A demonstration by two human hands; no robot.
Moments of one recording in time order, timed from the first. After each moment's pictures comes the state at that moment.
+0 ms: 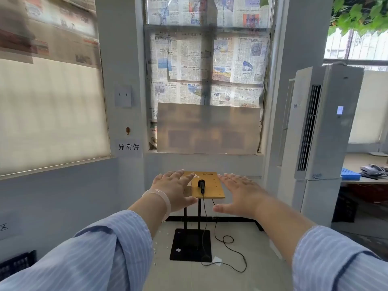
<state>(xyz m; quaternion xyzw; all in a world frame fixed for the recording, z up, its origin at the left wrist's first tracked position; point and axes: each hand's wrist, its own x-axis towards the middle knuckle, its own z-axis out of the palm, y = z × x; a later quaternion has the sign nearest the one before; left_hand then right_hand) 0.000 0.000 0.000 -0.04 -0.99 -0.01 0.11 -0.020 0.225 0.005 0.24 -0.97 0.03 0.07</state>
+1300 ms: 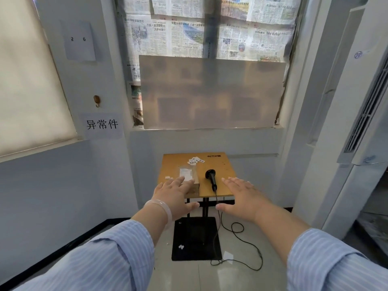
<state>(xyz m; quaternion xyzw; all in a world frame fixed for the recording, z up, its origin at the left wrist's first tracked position) -0.412 -0.142 -0.126 -0.07 -1.00 -0.04 0.01 -0.426 0.082 -0.118 0.16 -0.98 0.08 -0.03</state>
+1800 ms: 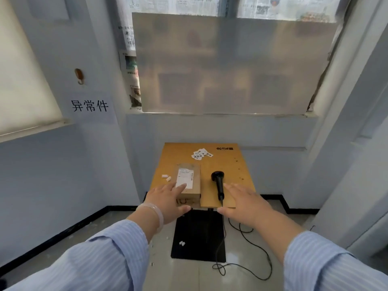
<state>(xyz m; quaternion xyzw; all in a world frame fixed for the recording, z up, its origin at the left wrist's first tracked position) -0.623 -0.155 -0.200 0.00 -1.00 -0.04 -0.08 -0.655 0.089 -0.189 0.18 -0.97 0.10 -0.11</state>
